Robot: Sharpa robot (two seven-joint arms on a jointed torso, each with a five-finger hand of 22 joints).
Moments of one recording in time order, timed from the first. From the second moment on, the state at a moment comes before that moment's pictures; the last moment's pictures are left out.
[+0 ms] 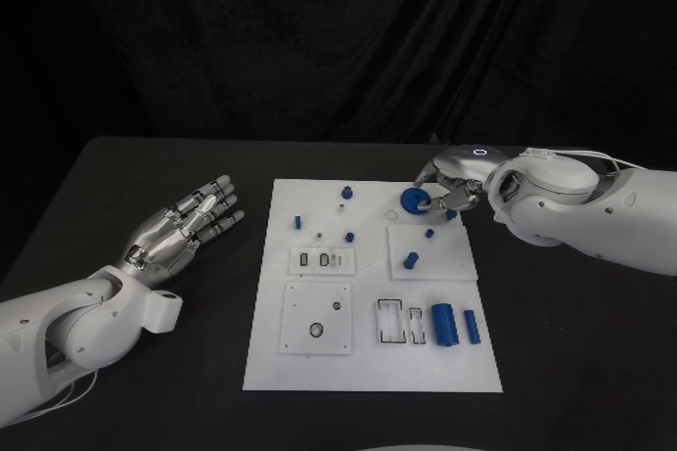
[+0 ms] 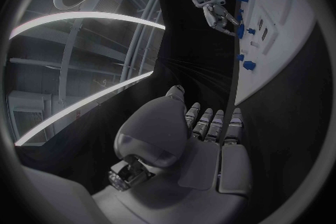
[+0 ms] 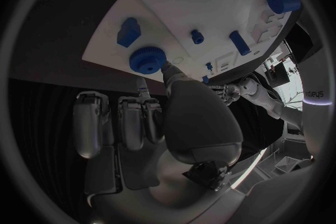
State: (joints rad) left arm 1.22 -0.96 -0.21 1.47 -0.08 0.10 0.68; left_hand 1.42 0.28 -0.17 0.28 0.46 0.26 0.01 0.03 0.03 0.11 0.11 0.10 0.03 0.10 0.13 0.03 0.04 0.16 0.09 0.24 0.06 0.03; right arm 1.47 -1.02 -0.25 1.56 -1.62 -0.24 -0.18; right_hand 1.30 -0.06 0.13 0.22 0.17 0.79 0.10 0.08 0.21 1.47 0.01 1.57 1.31 1.46 -0.05 1.57 1.31 0.04 1.46 0.07 1.48 1.31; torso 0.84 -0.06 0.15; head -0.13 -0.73
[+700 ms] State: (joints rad) left arm 1.22 -0.96 -0.21 1.47 -0.08 0.10 0.68; left_hand 1.42 0.28 -0.17 0.28 0.46 0.26 0.01 0.03 0.03 0.11 0.11 0.10 0.03 0.10 0.13 0.03 0.04 0.16 0.09 0.24 0.06 0.03; right arm 1.46 -0.98 -0.24 1.51 -1.62 -0.24 -0.18; right_hand 1.37 -0.06 0.20 0.14 0.41 0.89 0.11 0.12 0.23 1.46 0.01 1.57 1.31 1.46 -0.05 1.57 1.31 0.04 1.46 0.07 1.47 1.31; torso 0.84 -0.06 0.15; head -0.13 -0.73
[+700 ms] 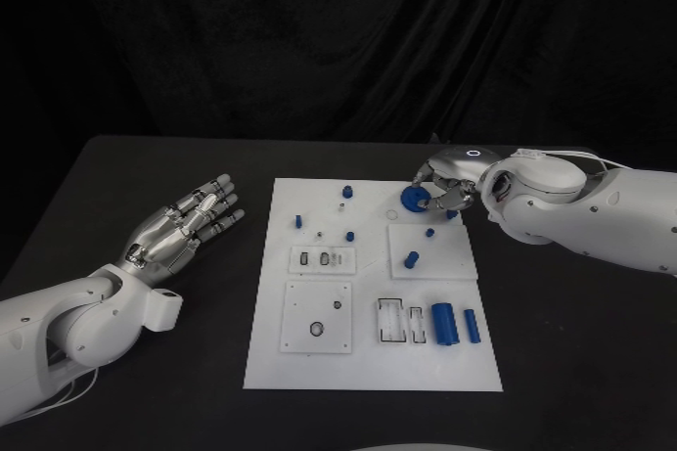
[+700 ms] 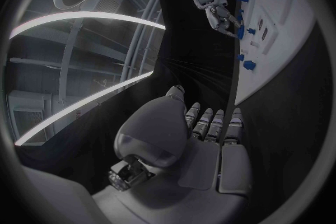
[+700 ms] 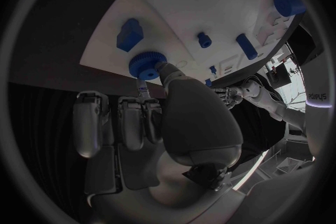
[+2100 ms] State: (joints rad) left arm 1.22 -0.95 -0.21 1.46 -0.08 0.11 0.68; left_hand 1.44 0.29 -0.16 0.27 0.47 0.26 0.01 0.03 0.03 0.11 0.11 0.10 0.03 0.10 0.14 0.03 0.04 0.16 0.08 0.24 0.06 0.03; right arm 1.52 -0.83 -0.25 1.59 -1.63 -0.27 -0.14; right_hand 1.35 -0.05 0.23 0.08 0.47 0.84 0.07 0.21 0.23 1.47 -0.01 1.57 1.31 1.47 -0.06 1.57 1.31 0.04 1.47 0.05 1.48 1.31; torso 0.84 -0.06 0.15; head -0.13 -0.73
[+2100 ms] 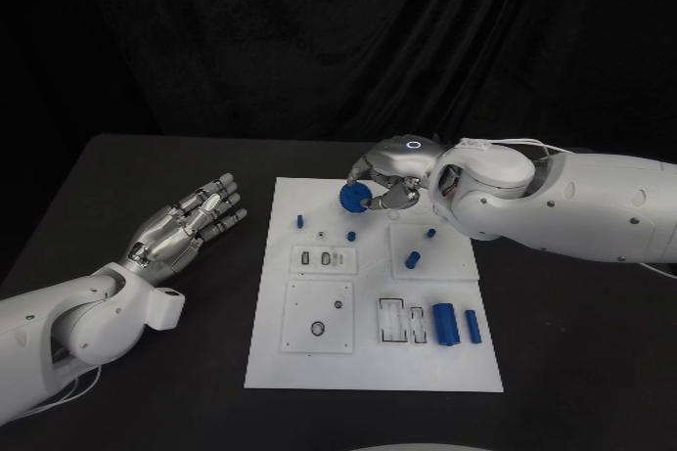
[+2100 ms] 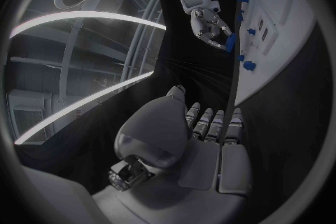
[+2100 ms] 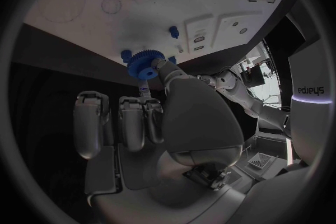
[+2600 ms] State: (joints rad) left arm 1.22 -0.95 -0.21 1.46 -0.08 0.11 0.68; left_hand 1.44 0.29 -0.16 0.27 0.47 0.26 0.01 0.03 0.03 0.11 0.11 0.10 0.03 0.10 0.14 0.03 0.04 0.16 0.09 0.25 0.06 0.03; right arm 1.49 -0.74 -0.25 1.50 -1.63 -0.23 -0.12; right_hand 1.34 -0.06 0.24 0.09 0.47 0.82 0.08 0.26 0.23 1.47 -0.01 1.57 1.31 1.47 -0.06 1.57 1.31 0.04 1.47 0.05 1.48 1.31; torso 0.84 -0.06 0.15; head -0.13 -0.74
